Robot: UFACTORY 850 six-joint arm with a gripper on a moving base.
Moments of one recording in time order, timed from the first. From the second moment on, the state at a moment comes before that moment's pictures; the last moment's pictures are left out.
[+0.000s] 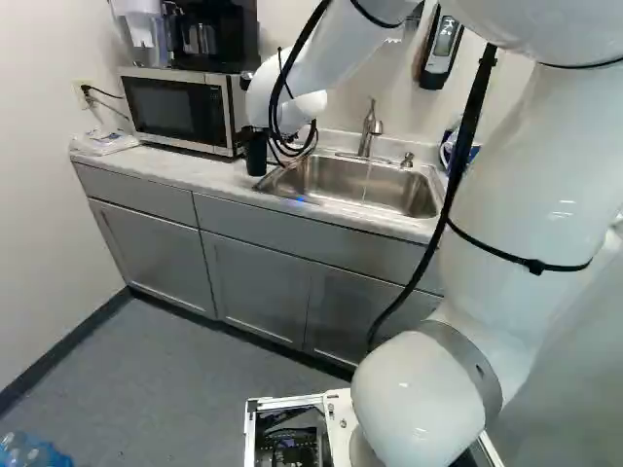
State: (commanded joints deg) arm 20.6 -5.4 -56.5 -0.1 10.2 0.0
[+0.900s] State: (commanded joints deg) arm 20.9 -9.8 -55.5 -0.1 23.4 0.0
